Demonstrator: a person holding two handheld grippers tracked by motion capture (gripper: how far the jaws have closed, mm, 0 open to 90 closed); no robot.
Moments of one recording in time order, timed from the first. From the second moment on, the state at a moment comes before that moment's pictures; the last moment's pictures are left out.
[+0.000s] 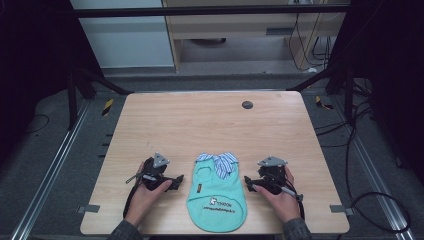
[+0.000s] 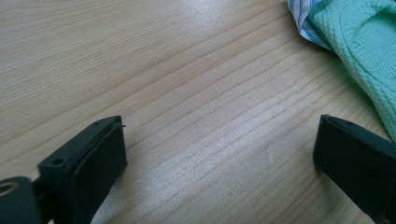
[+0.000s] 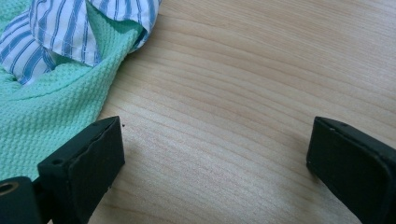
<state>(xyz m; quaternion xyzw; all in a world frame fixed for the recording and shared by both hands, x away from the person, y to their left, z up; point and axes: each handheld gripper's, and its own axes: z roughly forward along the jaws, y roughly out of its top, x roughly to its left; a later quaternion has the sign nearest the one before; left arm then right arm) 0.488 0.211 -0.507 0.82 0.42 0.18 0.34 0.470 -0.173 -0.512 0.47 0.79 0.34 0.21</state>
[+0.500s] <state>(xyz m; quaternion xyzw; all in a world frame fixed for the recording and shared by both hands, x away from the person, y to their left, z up) 0.509 0.181 -0.462 0.84 0.38 0.16 0.36 0.490 -0.142 -0.479 0.43 0.83 0.31 0.19</state>
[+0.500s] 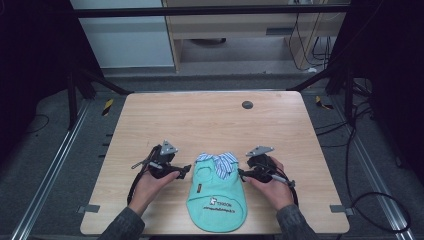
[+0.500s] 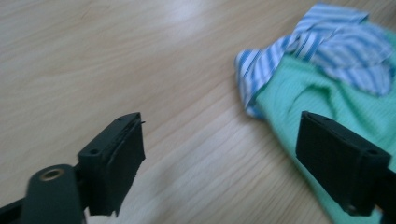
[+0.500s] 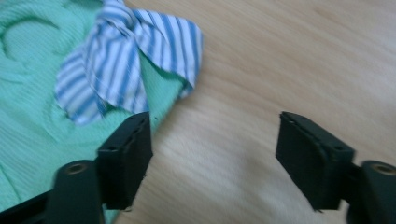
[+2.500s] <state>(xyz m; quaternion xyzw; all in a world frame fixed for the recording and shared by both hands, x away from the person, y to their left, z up) 0.557 0.123 -0.480 0.89 0.36 0.09 0.28 0.550 -0.097 -0.483 0.41 0.86 0.27 0.11</state>
